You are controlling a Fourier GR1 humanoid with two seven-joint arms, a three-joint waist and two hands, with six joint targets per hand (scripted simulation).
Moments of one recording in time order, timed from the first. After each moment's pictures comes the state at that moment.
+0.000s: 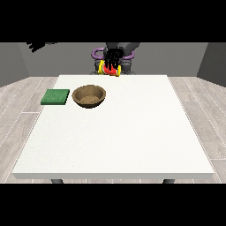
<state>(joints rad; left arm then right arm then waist) -0.85 0.02 -0.55 -0.65 -1.13 0.49 0.42 -0.31 -0.40 -0.37 -1.18 -0.34 0.29 0.03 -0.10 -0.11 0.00</state>
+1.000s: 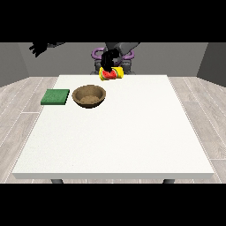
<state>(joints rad) -0.90 0.03 -0.62 -0.70 -1.42 0.23 0.44 -0.31 -0.37 -0.36 -1.21 -0.37 0.29 0.01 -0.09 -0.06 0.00</state>
